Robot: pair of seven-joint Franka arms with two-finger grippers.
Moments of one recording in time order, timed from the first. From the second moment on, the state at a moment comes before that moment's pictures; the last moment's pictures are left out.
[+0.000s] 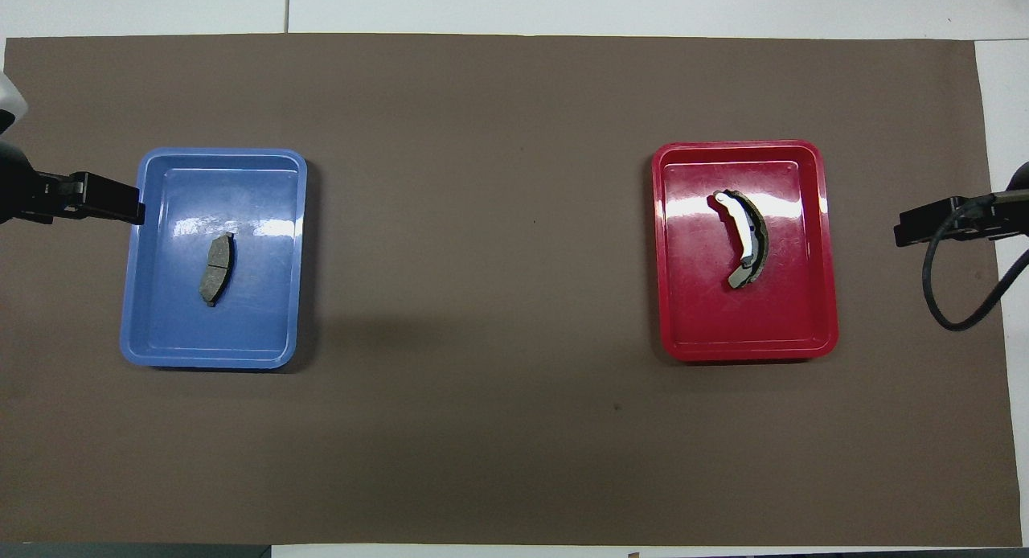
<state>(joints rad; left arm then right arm) -0.06 -0.01 -0.03 -1.63 0.00 1.63 0.01 0.06 -0.06 -0.09 -1.69 -0.02 1.61 -0.07</state>
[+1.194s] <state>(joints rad) -0.06 0.01 0.06 -1.98 0.00 1.98 0.14 0.11 0.19 -0.01 -1.65 -0.01 1.81 0.08</state>
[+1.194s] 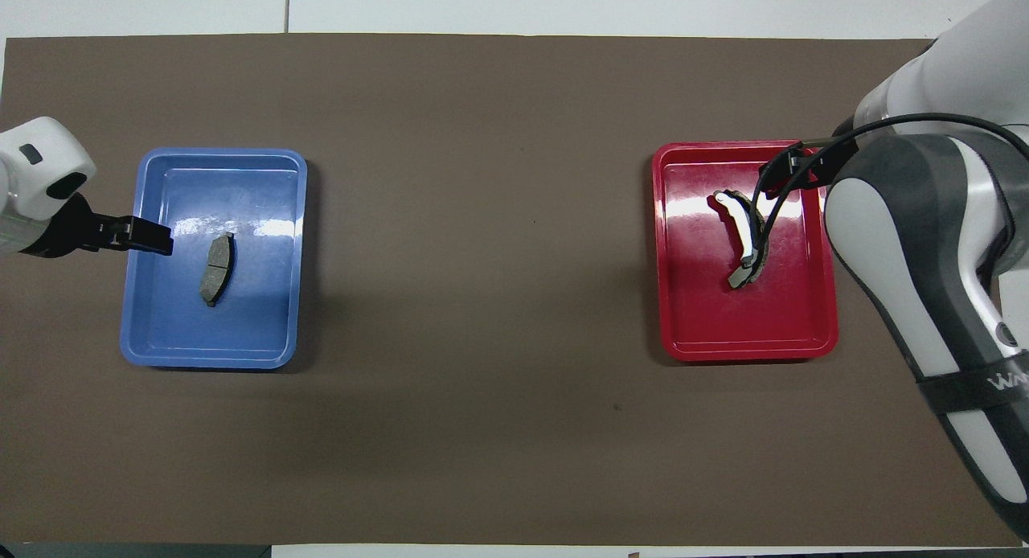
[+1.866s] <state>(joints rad) -0.06 0.06 0.05 -2.30 0.00 2.43 0.19 0.11 0.19 -0.02 -1.96 -0.01 2.15 0.06</state>
